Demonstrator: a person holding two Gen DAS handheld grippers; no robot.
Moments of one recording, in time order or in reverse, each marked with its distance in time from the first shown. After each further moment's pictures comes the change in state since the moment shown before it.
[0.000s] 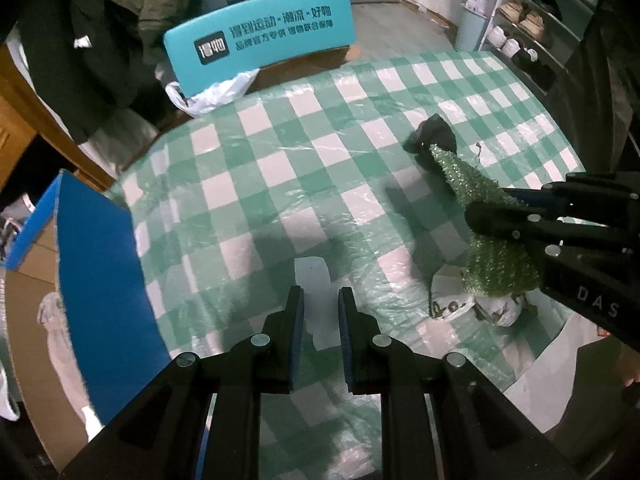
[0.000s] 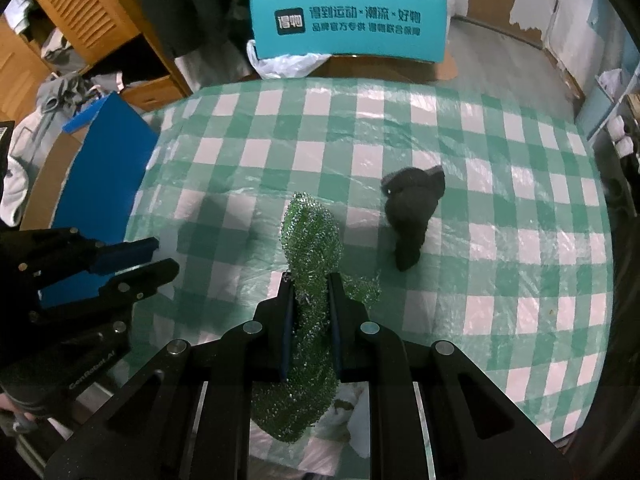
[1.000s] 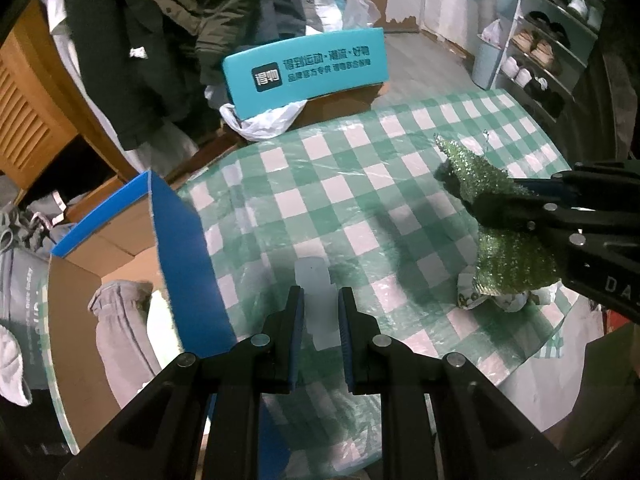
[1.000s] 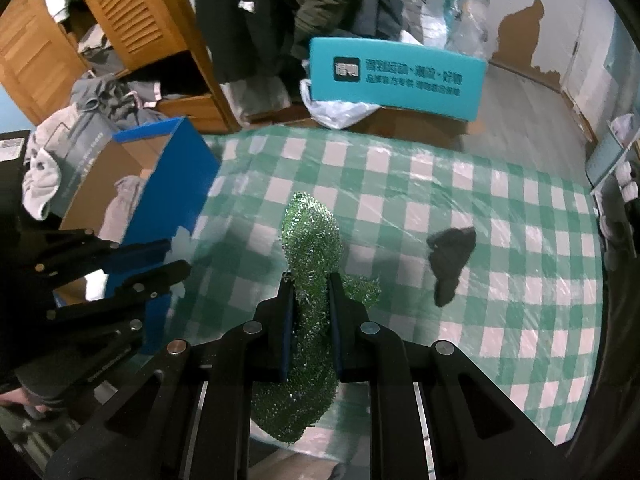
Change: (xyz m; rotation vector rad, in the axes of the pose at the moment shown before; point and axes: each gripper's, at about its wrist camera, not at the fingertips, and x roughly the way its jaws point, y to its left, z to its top) left arm -0.057 0.047 -0.019 -0.048 -0.100 0.056; right arm -0.048 0.064 0.019 -0.091 -0.097 0.040
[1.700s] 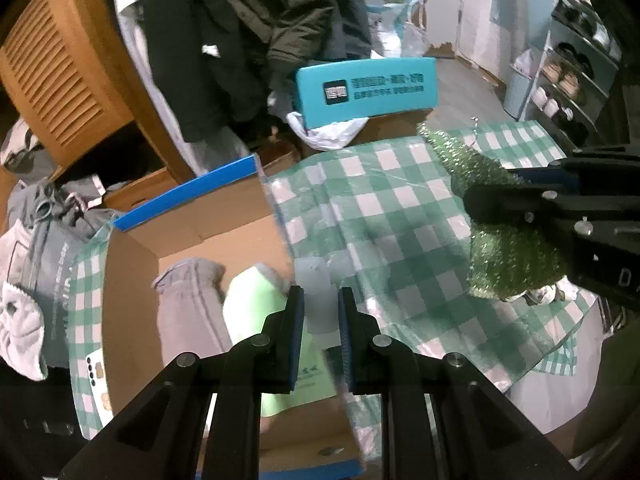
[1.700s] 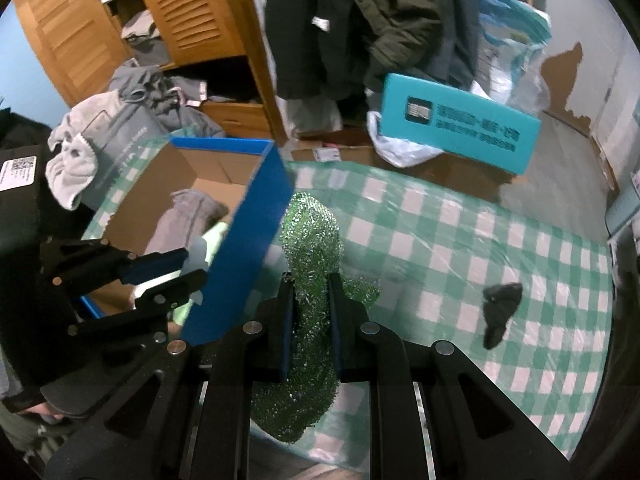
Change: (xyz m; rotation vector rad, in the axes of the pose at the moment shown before) left arm -0.040 0.072 -0.031 -0.092 -0.075 0.083; right arm -0.005 0.089 0.035 -0.127 -0.042 0.062
